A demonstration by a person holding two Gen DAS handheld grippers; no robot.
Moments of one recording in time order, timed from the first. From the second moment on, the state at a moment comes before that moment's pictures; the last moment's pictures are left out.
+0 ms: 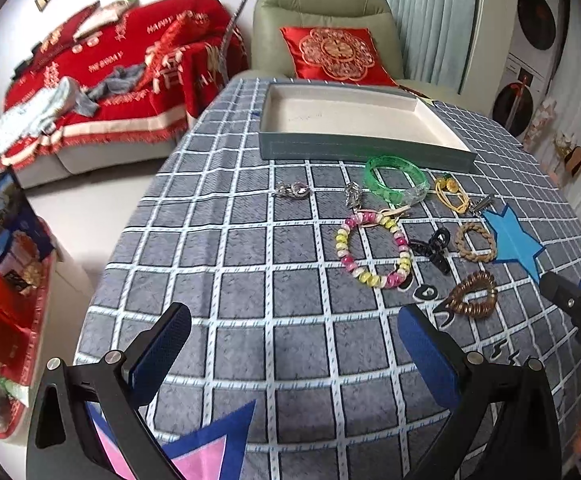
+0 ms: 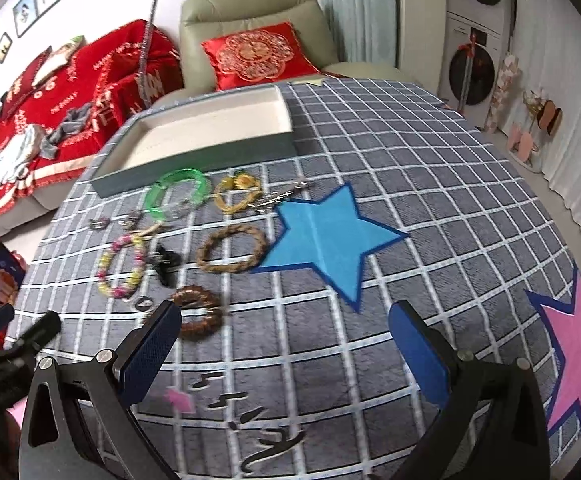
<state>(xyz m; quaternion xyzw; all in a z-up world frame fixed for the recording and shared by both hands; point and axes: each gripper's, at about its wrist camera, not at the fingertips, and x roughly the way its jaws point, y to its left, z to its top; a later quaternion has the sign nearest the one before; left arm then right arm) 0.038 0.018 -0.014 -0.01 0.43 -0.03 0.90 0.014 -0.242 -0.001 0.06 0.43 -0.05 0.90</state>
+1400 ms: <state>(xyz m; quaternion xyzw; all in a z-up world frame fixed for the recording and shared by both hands) 0.116 -0.033 -0.034 0.03 0.48 -0.15 0.86 0.155 -0.267 -0.028 0.15 0.51 -0.07 0.84</state>
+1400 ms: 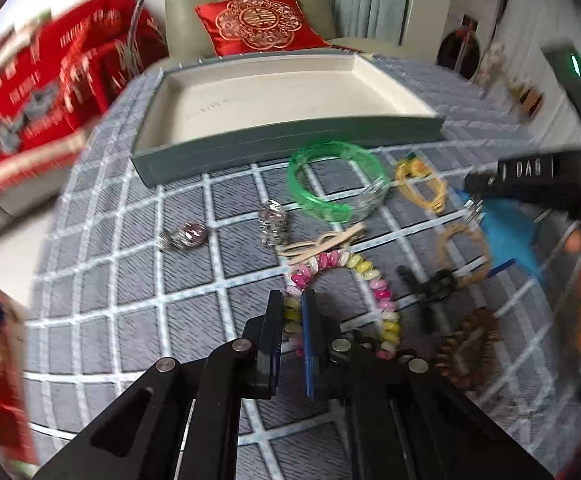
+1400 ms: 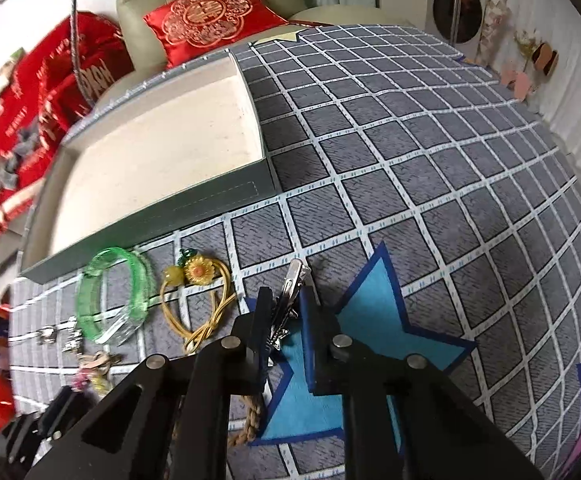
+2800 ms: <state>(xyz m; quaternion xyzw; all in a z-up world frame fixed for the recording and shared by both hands) 0.344 -0.025 -0.003 -0.01 0.45 -0.10 0.89 0.335 -0.236 0.007 0.14 0.48 0.09 0.86</state>
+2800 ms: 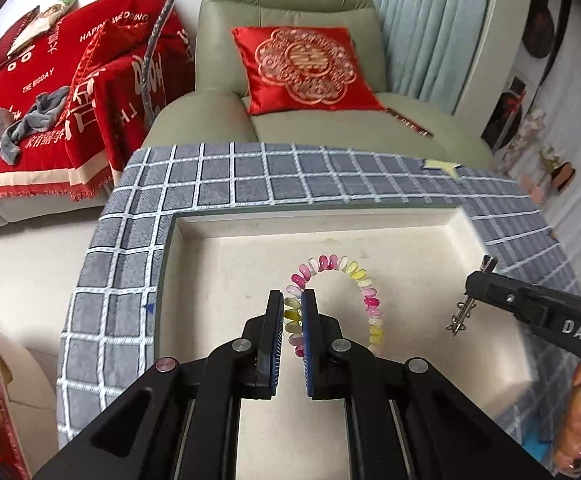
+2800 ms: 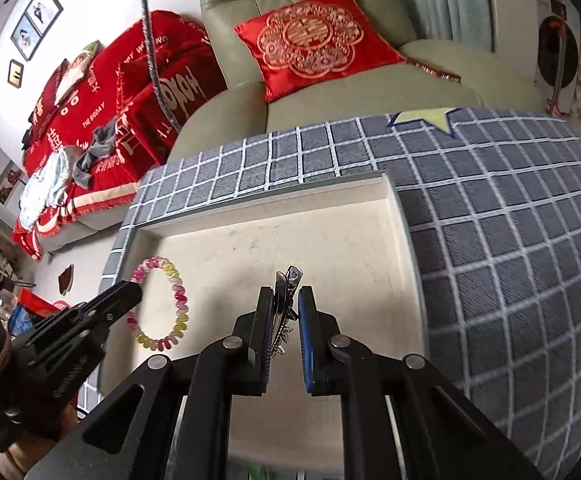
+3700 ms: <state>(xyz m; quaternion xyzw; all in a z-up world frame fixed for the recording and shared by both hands) 0.364 -0.046 -0.035 0.05 0.47 -0.05 0.88 0.350 -0.235 -0.008 0.15 0.48 0.09 0.86</state>
